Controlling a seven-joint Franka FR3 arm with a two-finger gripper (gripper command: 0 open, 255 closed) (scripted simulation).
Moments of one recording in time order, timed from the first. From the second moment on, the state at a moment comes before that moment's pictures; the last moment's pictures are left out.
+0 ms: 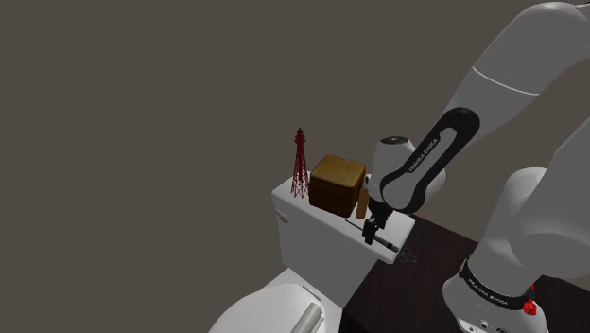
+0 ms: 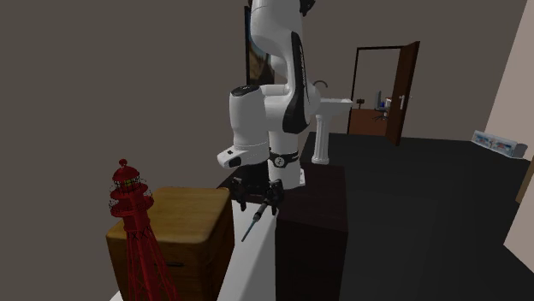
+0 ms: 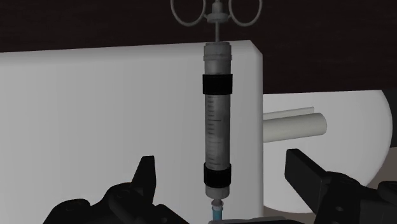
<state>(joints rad) 0.15 -0.16 -0.18 -3.02 0.11 2.80 -0.14</state>
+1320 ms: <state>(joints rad) 0.10 -0.31 -0.16 -3.02 0.04 2.66 -0.09</state>
